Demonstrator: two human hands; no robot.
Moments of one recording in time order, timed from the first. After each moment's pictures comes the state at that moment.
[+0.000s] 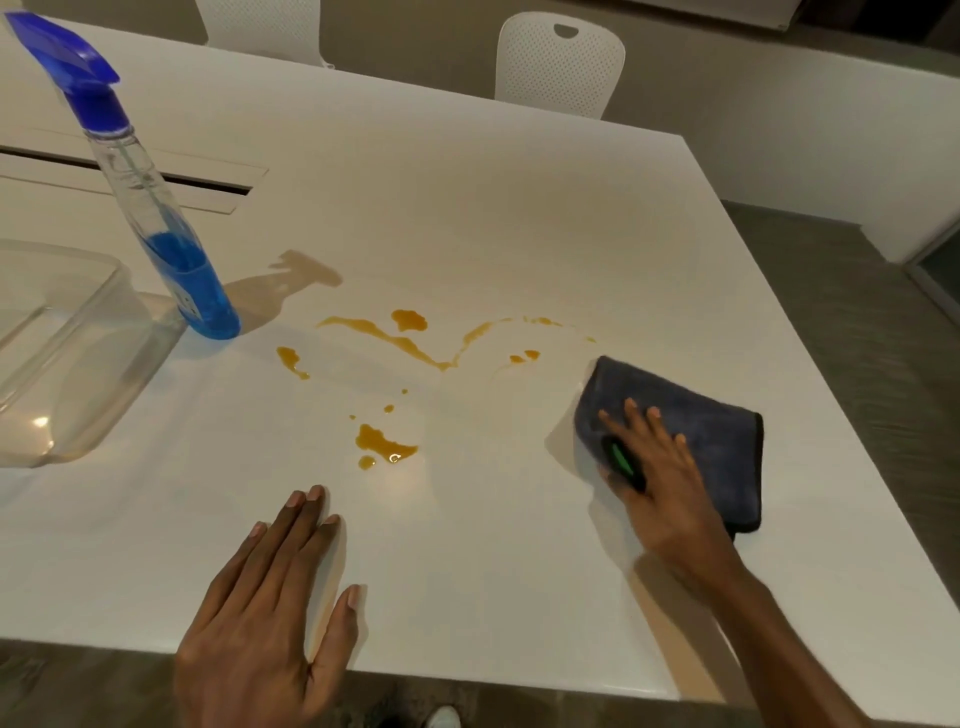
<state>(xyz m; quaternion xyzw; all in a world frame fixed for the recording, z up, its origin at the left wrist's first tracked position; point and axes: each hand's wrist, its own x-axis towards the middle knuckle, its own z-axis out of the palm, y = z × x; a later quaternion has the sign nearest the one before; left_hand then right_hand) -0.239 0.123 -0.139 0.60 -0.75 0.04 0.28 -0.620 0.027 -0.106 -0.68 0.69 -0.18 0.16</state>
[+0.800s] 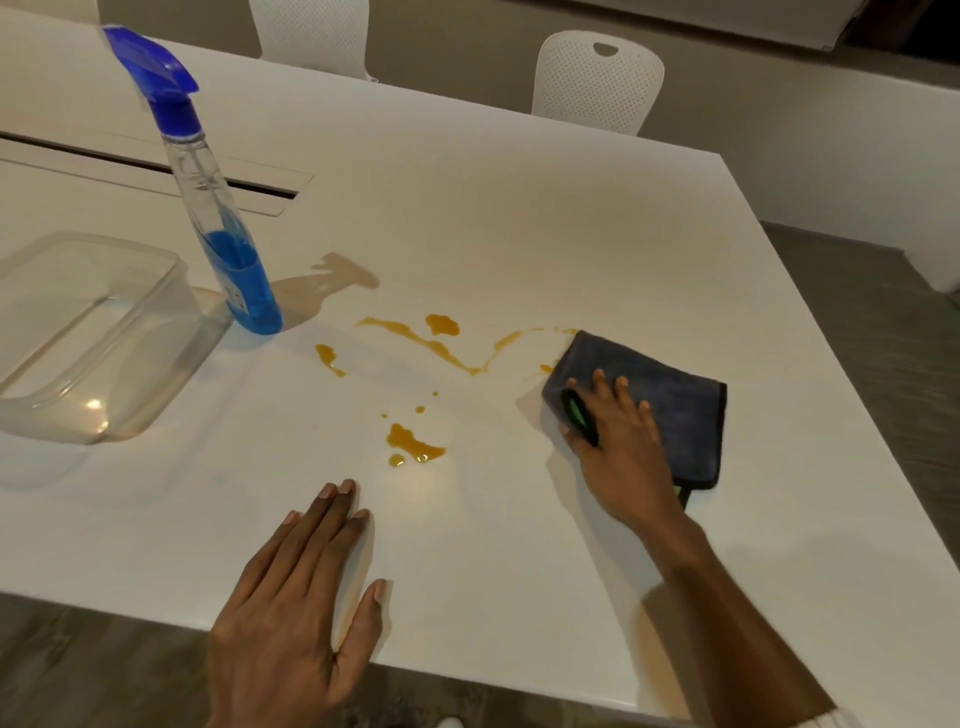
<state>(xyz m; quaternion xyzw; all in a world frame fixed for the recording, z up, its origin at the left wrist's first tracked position) -0.234 0.122 -0.143 0.59 -0.76 0.05 0.28 -0.556 -0.031 -0.100 -0.70 0.68 -0.15 0.13</state>
